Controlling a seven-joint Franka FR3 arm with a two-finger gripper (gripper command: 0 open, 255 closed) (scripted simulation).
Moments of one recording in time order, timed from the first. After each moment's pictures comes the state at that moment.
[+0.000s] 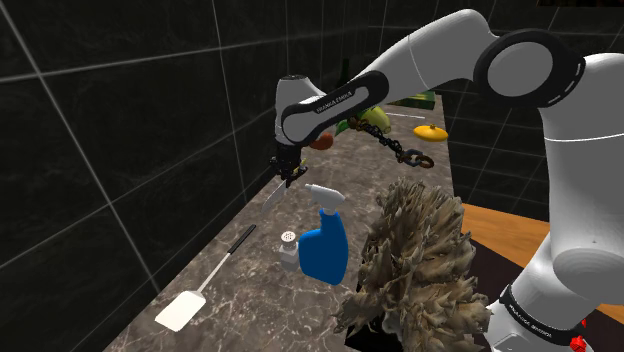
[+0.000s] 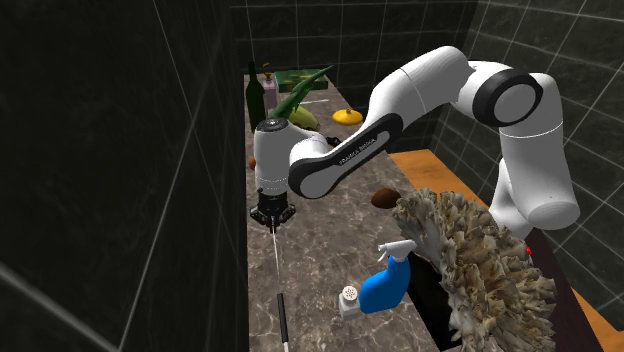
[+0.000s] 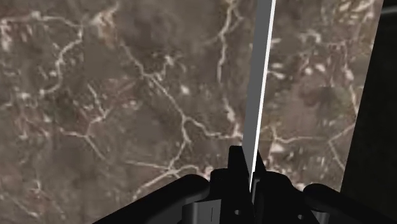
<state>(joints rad) 0.05 0.49 0.27 -1.69 -0.13 2.25 1.44</state>
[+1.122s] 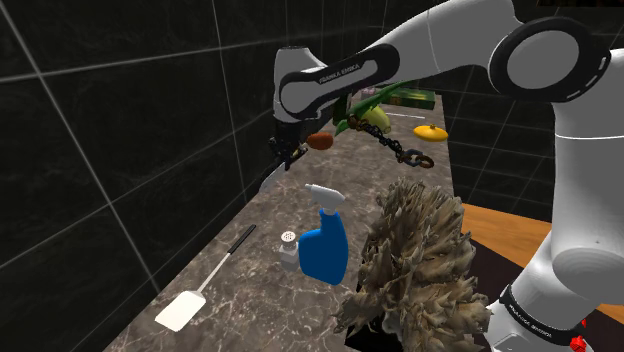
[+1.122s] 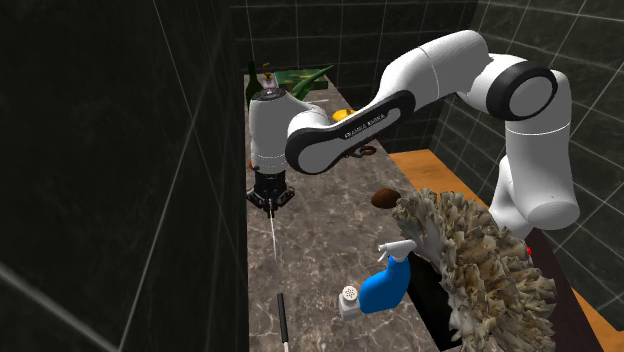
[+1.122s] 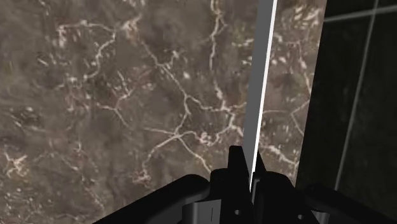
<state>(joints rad) 0.04 0.42 0.28 -1.61 -0.10 2.11 1.43</state>
